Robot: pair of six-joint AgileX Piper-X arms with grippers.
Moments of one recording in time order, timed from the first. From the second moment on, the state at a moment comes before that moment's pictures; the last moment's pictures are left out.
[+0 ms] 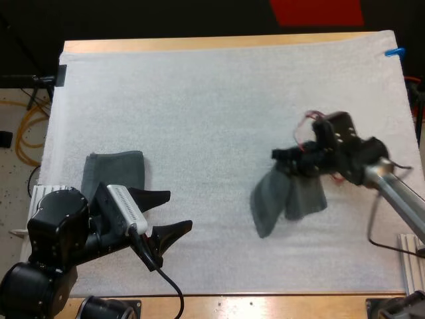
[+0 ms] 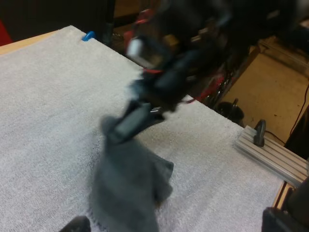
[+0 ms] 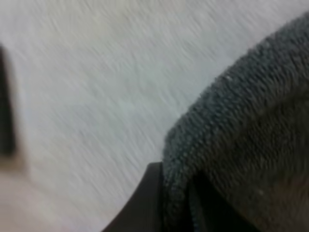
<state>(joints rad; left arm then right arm) -0.26 0.59 -0.91 0.98 0.75 -1.68 0.42 1.49 -0.98 0.62 -0.41 -1.25</state>
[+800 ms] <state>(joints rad) -0.26 0.59 -0.91 0.99 0.71 -1.66 0.42 1.72 -1.34 0.76 -0.38 -1.56</state>
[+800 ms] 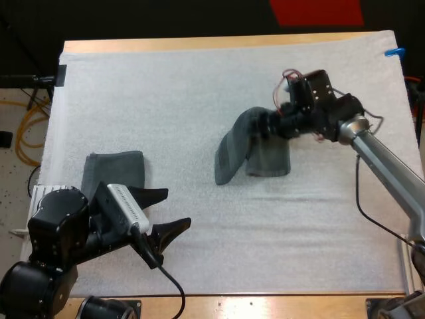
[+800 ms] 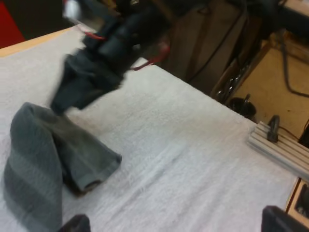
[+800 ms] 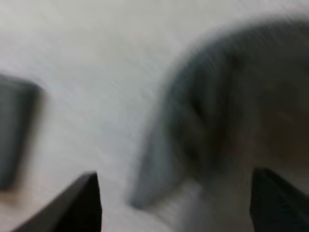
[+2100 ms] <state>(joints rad) -0.26 0.65 -0.91 1.02 0.72 -1.65 0.36 1.83 -1.07 0.63 -0.30 -1.40</state>
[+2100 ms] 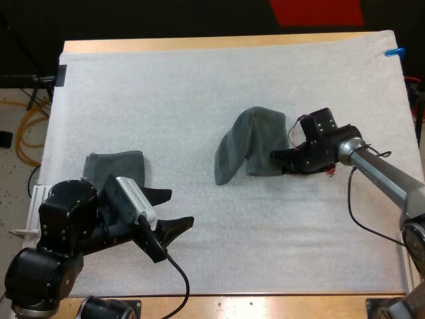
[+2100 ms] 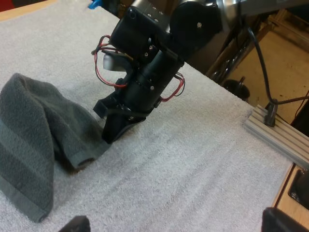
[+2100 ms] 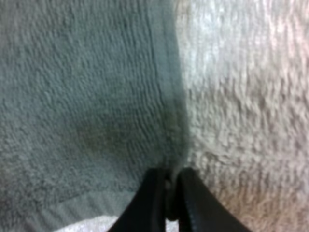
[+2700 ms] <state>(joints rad) -0.26 0.65 -0.91 1.02 0.72 -1.64 0.36 1.52 -1.06 0.67 -0.20 -1.54</state>
